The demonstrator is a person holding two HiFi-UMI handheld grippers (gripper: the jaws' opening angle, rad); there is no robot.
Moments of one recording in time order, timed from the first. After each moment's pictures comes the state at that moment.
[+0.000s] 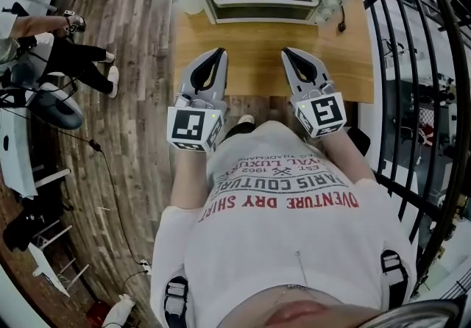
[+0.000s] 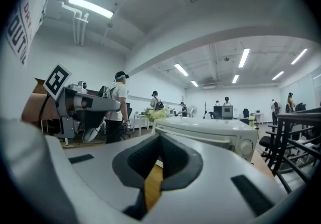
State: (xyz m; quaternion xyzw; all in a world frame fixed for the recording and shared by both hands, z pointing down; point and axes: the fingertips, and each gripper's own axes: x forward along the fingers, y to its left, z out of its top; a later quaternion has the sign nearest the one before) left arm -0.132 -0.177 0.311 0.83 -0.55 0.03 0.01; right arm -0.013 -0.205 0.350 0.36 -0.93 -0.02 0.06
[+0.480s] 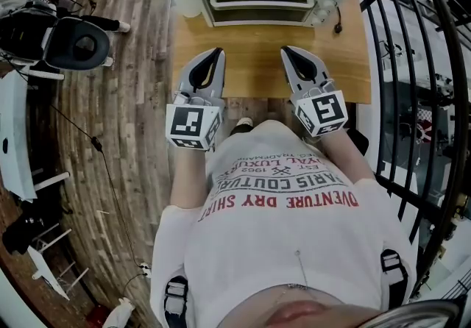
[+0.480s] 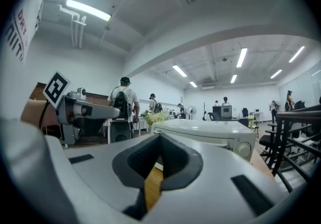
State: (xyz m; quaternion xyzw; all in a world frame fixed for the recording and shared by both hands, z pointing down) left arm -0.133 -0.181 0.313 0.83 -0.56 0.04 0.02; right arm -0.009 -0.208 0.336 0.36 -0.93 -0.01 0.05
